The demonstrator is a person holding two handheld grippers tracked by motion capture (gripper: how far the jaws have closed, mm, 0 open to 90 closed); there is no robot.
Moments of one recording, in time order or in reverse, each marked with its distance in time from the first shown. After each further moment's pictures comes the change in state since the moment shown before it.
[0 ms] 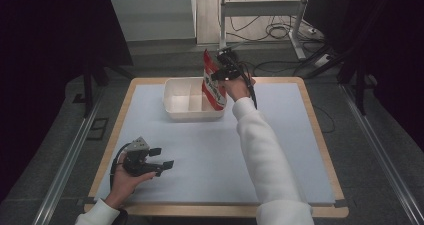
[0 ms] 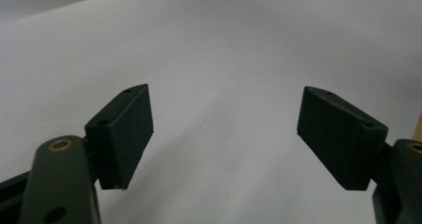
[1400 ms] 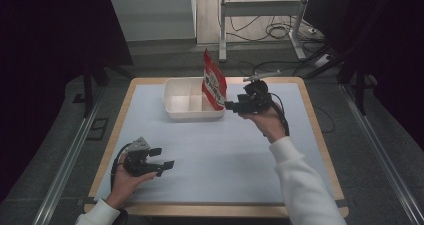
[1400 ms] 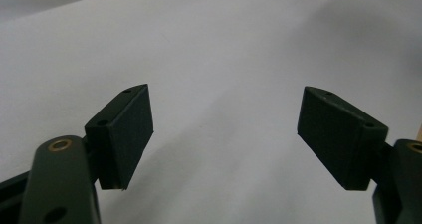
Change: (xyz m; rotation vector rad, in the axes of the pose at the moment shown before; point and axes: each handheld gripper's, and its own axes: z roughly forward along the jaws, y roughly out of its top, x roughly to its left) left arm -0.002 0.000 0.002 0.008 0.008 0.001; right arm -0.006 -0.103 -0.087 -0.102 0.118 -0.104
